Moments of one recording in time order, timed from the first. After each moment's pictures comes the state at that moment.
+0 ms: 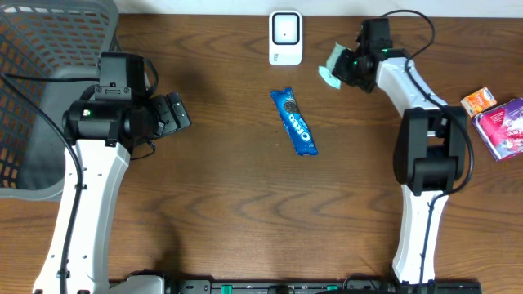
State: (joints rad) left arm -0.04 1.40 1.38 -1.10 0.02 -0.43; right arm 0.07 2.37 1.86 -0.59 -0.21 0.54
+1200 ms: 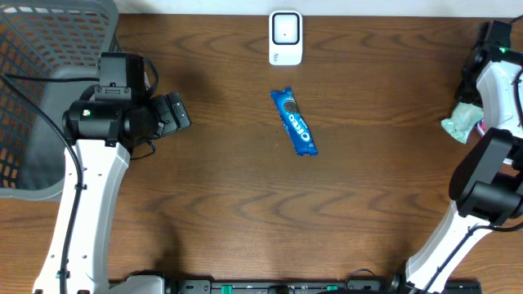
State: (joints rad) left arm -0.04 1.40 1.38 -1.10 0.02 -0.43; right arm -0.33 2.16 1.83 -0.92 0.54 0.25
